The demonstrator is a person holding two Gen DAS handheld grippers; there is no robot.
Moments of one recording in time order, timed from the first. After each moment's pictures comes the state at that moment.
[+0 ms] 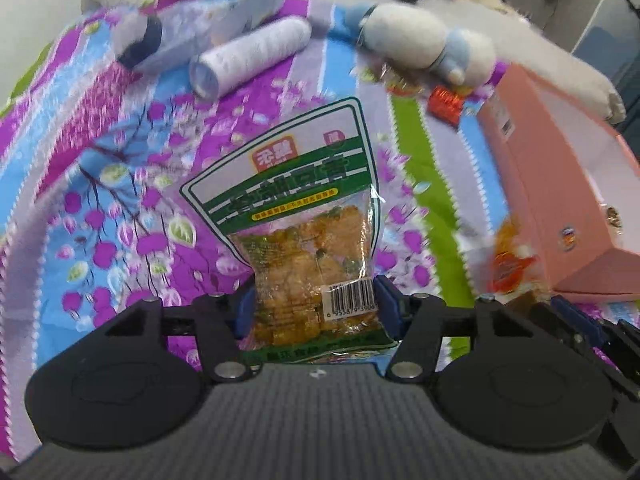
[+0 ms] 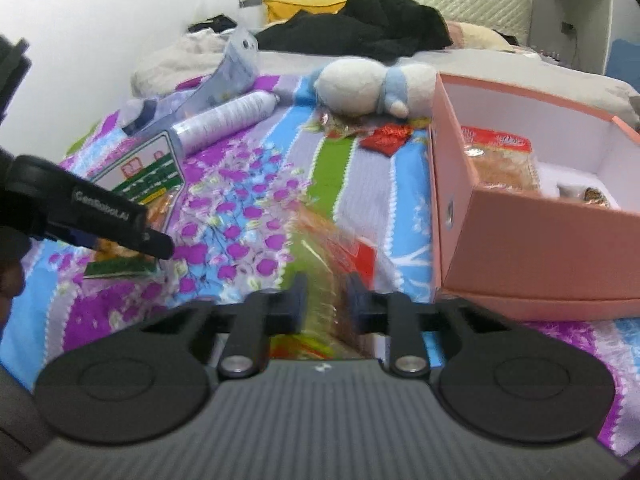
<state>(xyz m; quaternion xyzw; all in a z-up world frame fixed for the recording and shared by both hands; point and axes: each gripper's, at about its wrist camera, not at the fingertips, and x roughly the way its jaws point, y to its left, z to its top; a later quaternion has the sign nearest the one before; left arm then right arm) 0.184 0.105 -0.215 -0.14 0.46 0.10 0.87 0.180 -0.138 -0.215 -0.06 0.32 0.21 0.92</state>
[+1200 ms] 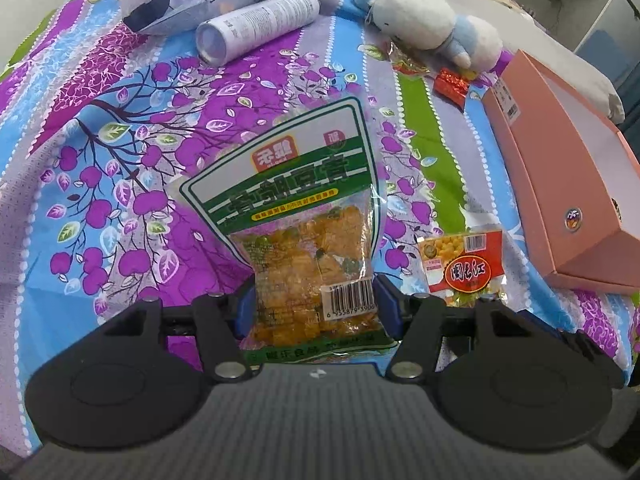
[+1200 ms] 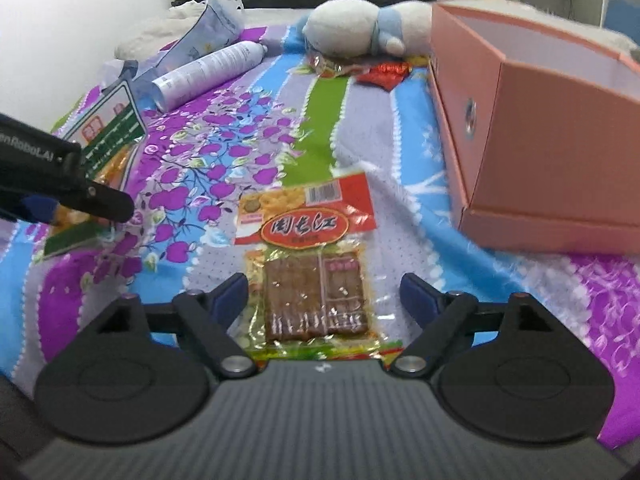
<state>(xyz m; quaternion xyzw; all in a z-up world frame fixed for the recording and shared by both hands) 0.172 0.111 -0.237 -0.17 0.48 0.09 0.85 0.186 -0.129 -0.277 -0.04 0.38 0.22 0.90</state>
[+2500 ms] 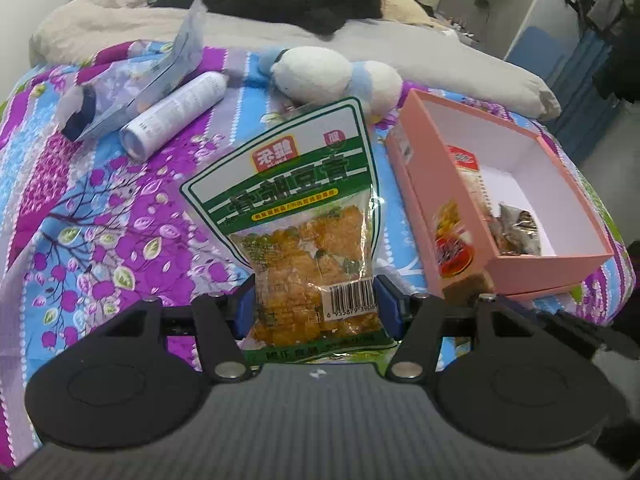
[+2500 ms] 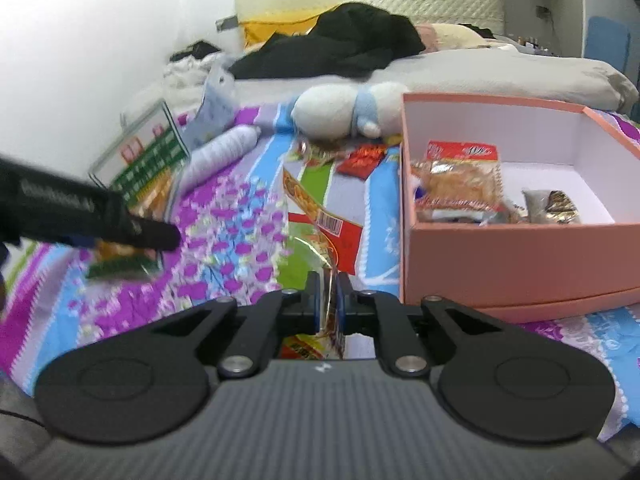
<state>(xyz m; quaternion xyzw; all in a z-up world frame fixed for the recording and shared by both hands) 0.182 0.050 -0.145 -0.12 0.43 0.01 0.89 0.180 -0.175 -0.174 0.01 0.32 0.21 0.93</state>
